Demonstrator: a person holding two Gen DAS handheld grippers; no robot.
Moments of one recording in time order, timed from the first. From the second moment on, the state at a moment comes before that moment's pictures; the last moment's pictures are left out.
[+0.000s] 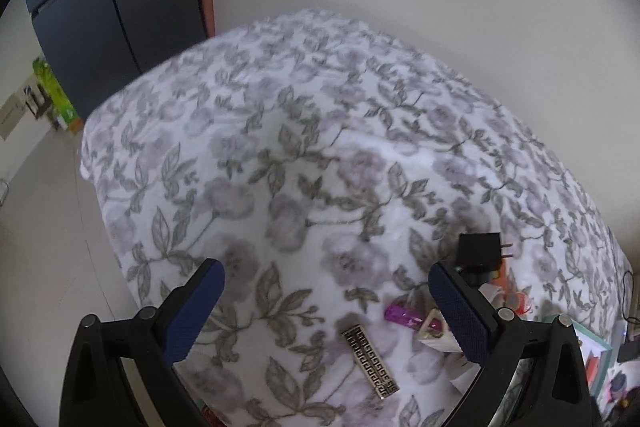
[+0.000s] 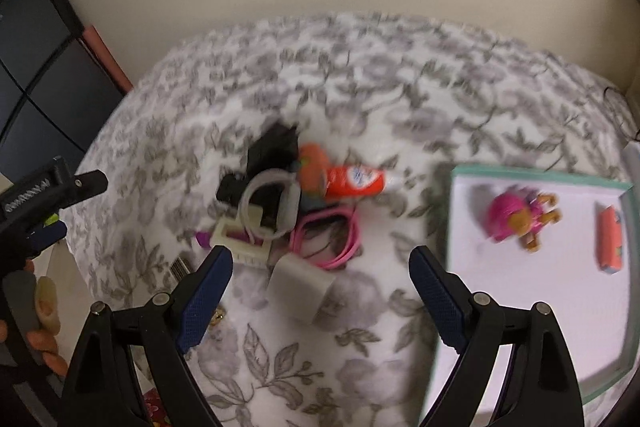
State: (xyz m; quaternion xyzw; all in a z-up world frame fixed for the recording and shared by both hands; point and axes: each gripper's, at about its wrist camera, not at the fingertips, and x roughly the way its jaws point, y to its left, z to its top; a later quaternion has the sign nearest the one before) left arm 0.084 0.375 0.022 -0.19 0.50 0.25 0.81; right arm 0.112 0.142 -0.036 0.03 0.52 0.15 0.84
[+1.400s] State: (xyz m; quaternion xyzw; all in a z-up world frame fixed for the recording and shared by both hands) left arm 0.098 0.330 -0.117 -0.18 0.67 0.20 0.70; right arm 0.101 0.161 -0.100 0.01 0.58 0.13 0.80
